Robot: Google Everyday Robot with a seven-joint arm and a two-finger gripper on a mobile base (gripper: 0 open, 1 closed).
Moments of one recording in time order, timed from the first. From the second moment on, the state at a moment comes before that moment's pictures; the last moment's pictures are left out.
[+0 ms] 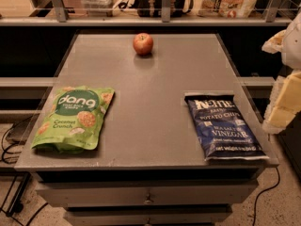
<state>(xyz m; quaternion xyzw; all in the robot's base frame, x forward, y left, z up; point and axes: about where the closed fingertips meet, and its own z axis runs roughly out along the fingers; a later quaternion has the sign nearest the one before) 0.438 -0.217 0.976 -0.60 0.78 -0.03 0.16</state>
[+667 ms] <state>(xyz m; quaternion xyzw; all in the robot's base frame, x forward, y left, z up) 0.443 -0.205 0.969 -0.61 0.77 0.00 0.18</state>
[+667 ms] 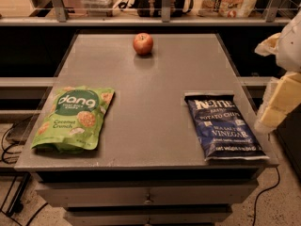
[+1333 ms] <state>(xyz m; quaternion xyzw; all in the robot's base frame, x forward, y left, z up) 0.457 -0.161 0.899 -0.61 0.76 0.11 0.18</state>
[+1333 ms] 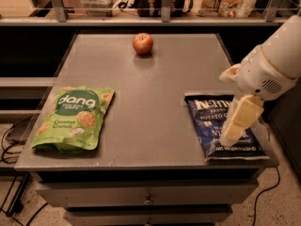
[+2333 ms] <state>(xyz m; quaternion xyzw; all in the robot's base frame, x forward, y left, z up) 0.460 -0.158 0.818 -0.60 0.78 0.11 0.14</state>
